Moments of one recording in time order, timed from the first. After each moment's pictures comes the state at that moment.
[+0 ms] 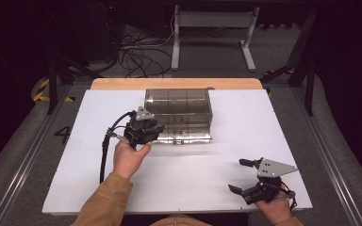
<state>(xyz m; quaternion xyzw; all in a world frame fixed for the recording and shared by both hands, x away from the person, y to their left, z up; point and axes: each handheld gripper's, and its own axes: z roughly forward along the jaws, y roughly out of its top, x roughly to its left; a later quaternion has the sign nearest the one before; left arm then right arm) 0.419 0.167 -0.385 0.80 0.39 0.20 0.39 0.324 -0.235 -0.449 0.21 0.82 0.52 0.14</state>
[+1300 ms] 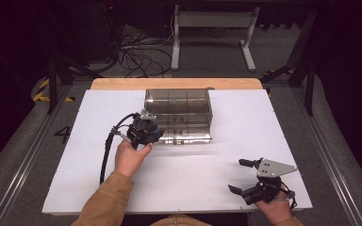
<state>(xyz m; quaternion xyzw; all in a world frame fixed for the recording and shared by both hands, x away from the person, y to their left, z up) 0.437 0.166 -0.409 0.82 0.42 0.16 0.36 0.324 -0.235 -0.450 0.21 0.82 0.51 0.14</state>
